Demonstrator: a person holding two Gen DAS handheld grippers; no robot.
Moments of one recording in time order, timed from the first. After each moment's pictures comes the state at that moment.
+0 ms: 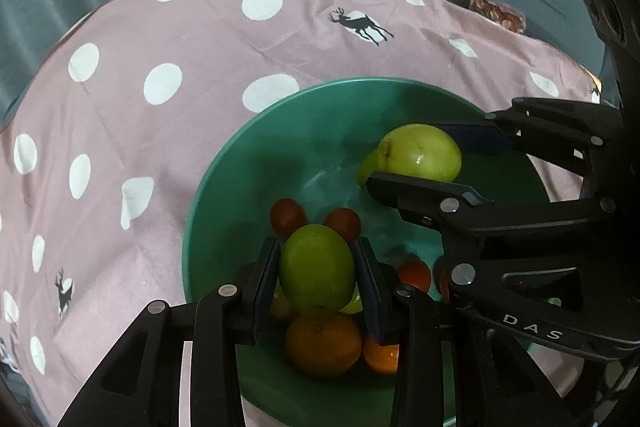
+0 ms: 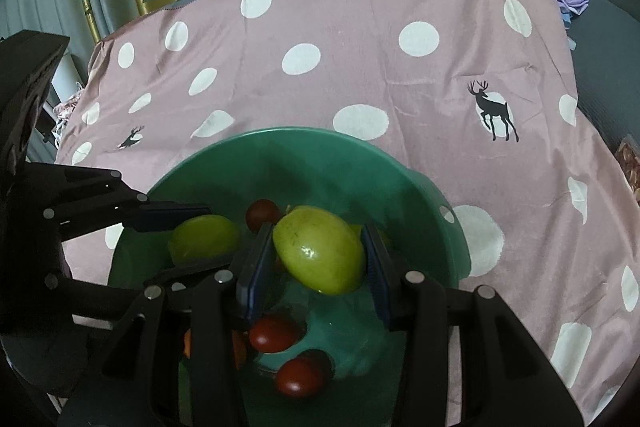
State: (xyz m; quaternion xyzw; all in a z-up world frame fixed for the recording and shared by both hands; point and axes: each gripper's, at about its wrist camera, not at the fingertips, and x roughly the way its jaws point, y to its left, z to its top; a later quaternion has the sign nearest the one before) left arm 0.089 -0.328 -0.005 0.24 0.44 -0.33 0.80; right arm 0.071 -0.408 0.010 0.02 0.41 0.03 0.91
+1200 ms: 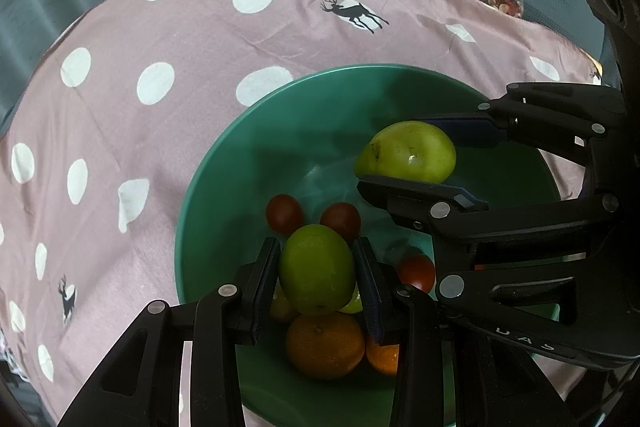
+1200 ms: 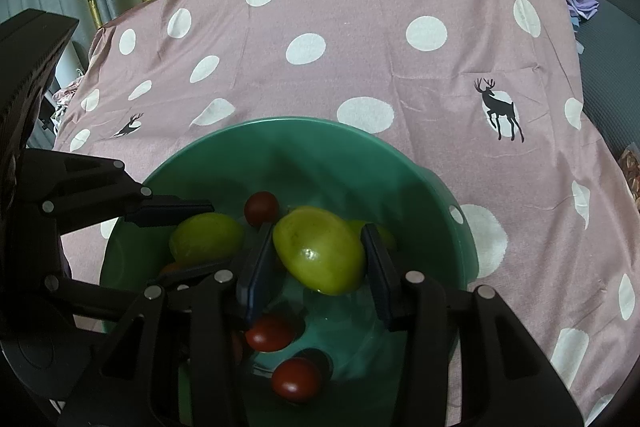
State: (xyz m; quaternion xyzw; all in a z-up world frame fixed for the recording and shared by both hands) left arm 0.089 -0.335 -0.010 0.27 0.45 -0.33 0.79; right arm 0.074 -0.403 0.005 0.01 0.43 0.03 0.90
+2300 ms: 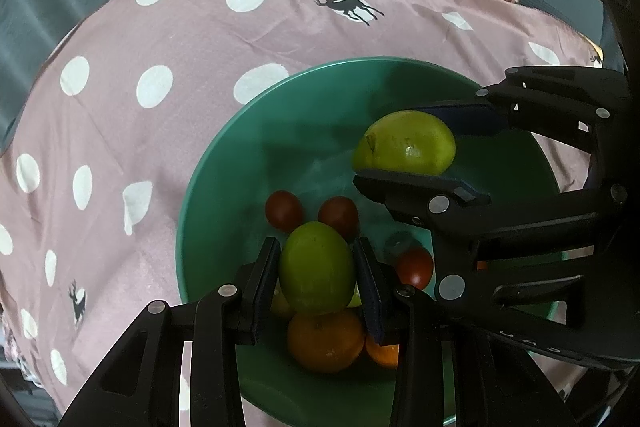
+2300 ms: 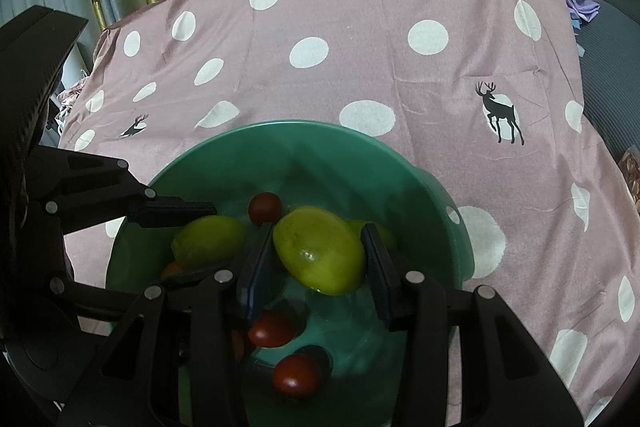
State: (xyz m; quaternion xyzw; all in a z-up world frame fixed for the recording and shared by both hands) left arm 0.084 -0.340 -0.010 0.29 0.45 -0.32 0.78; right arm 0.071 -0.402 0.009 0.01 0.42 0.04 0.91
